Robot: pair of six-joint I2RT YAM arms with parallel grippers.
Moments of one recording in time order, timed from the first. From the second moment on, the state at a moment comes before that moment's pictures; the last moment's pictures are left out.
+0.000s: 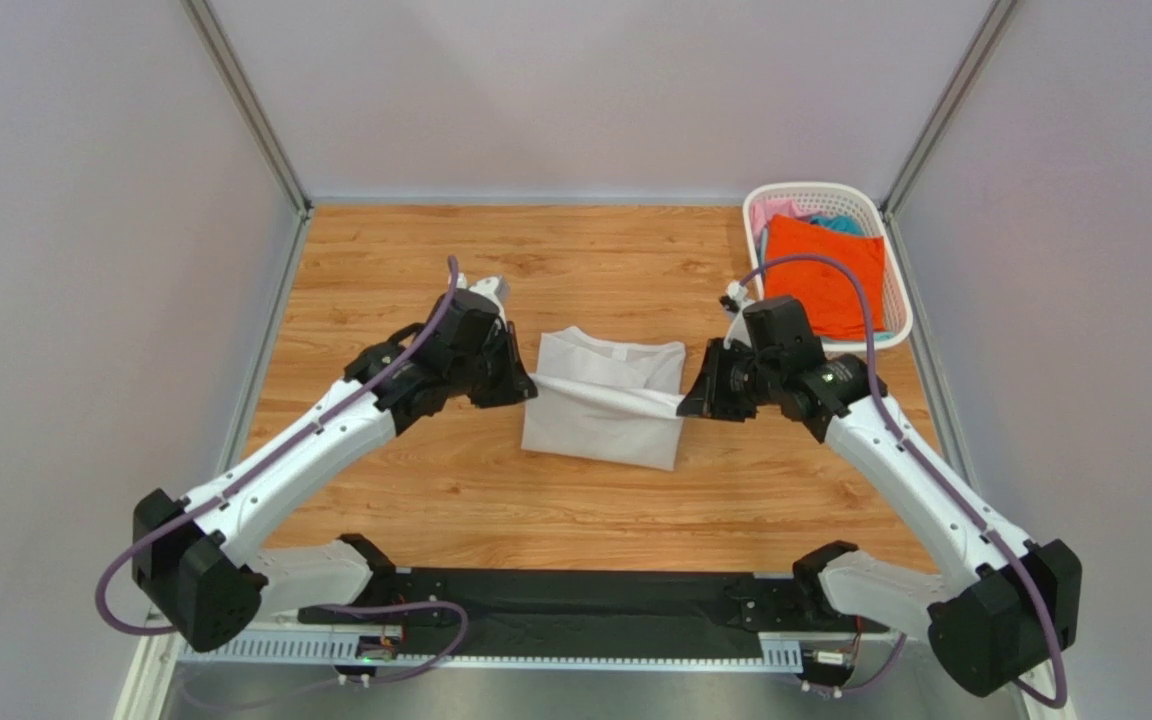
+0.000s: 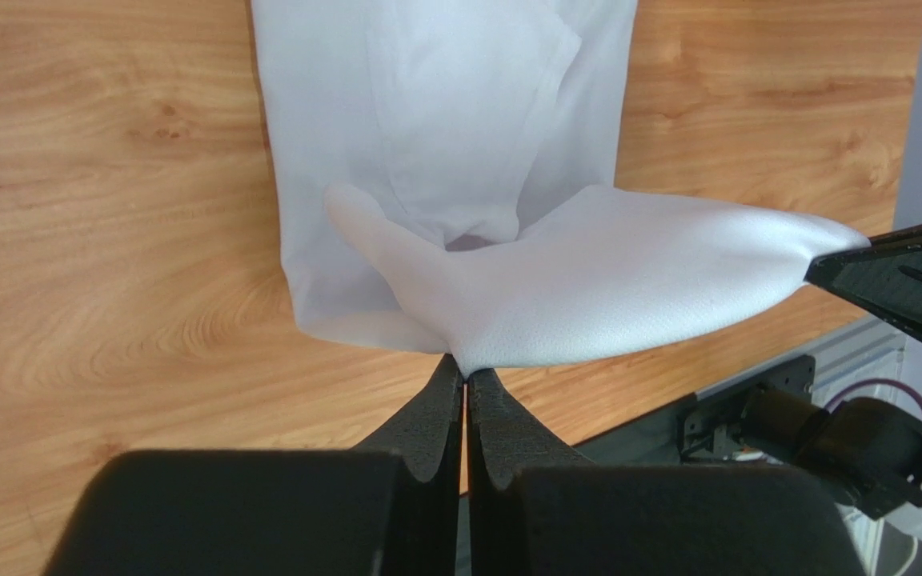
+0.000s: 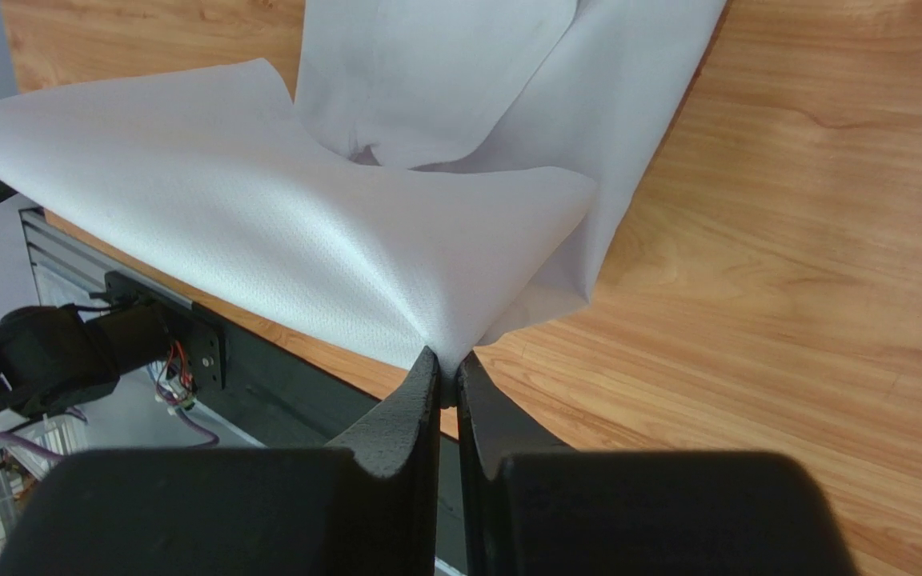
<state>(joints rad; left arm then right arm) -0.68 1.17 1.04 -0.64 0.02 -0.72 0.45 1.10 0.95 -0.71 -0.29 0.55</state>
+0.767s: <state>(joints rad) -0.49 1.81 1.46 -0.56 0.12 -0.58 0.23 1.71 1.22 -0.48 -0.34 0.51</state>
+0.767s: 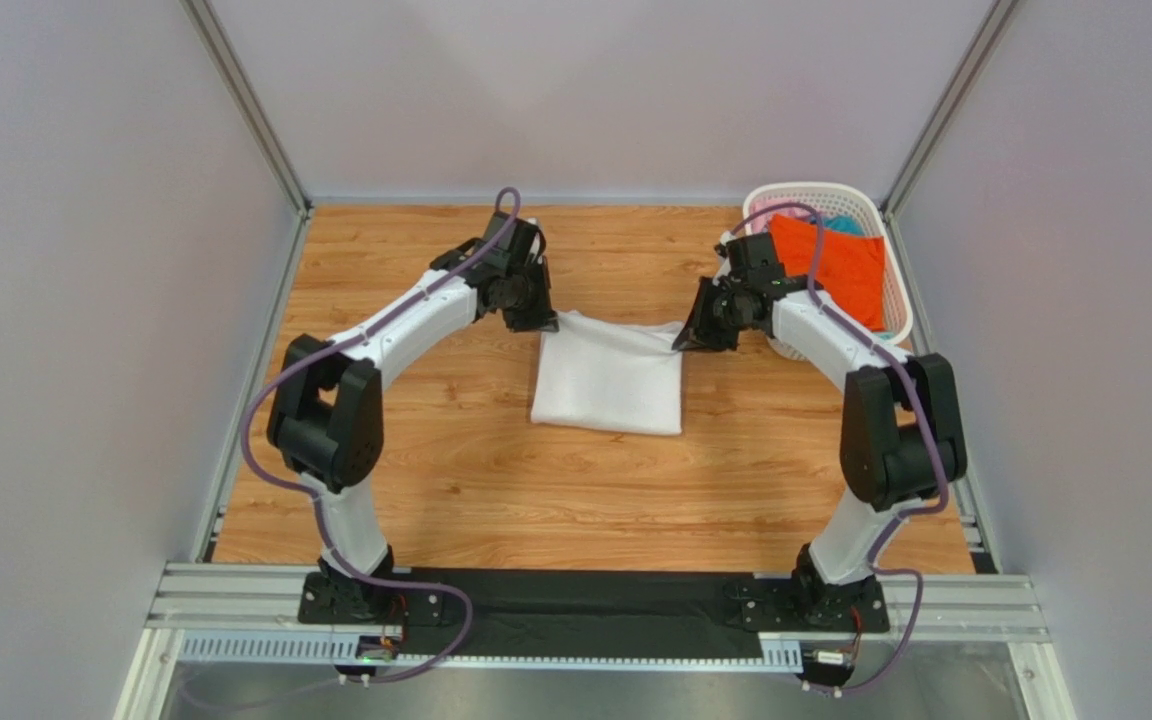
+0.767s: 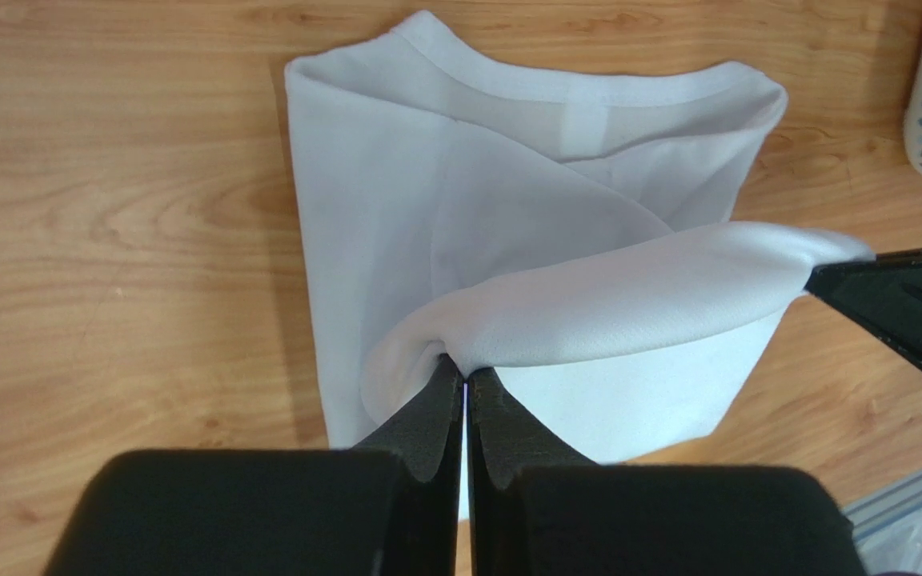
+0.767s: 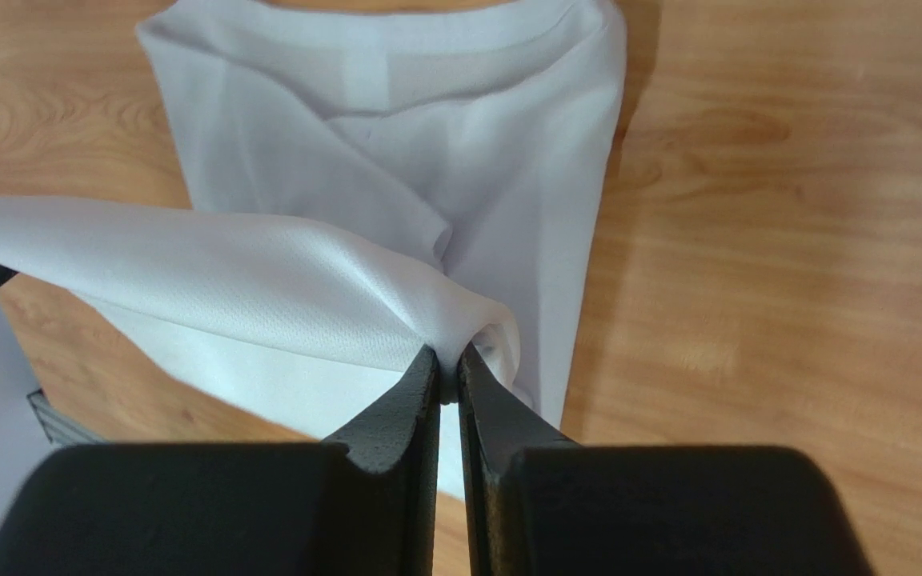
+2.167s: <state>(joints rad) -0.43 0.95 0.74 -0.57 0.08 -0.67 0.33 1.05 0.77 -0.43 -0.16 0.47</state>
